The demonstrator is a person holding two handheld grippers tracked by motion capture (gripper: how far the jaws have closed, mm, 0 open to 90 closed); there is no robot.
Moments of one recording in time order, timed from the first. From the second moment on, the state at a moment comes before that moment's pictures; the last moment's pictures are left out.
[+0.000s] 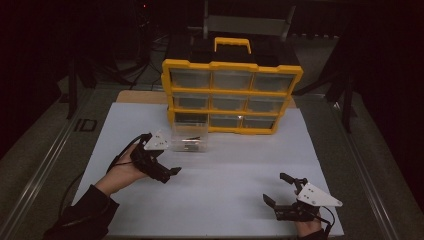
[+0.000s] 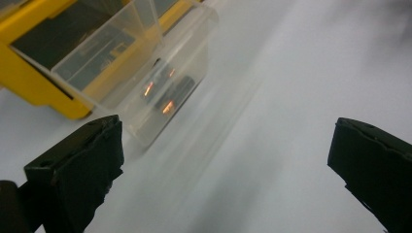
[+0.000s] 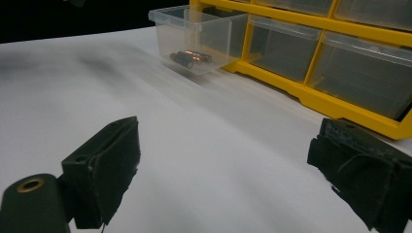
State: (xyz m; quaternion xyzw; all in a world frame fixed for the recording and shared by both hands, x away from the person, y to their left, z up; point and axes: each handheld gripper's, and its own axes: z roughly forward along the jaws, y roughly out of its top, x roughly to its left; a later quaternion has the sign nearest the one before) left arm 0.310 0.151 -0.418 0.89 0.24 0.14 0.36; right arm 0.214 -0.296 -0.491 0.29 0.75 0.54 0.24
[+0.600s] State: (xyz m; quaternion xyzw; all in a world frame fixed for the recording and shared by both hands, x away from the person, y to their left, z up) left arm 0.269 0.146 -0.449 0.86 0.26 0.16 0.40; right arm 0.214 -0.295 -0.491 0.29 0.75 0.54 0.24
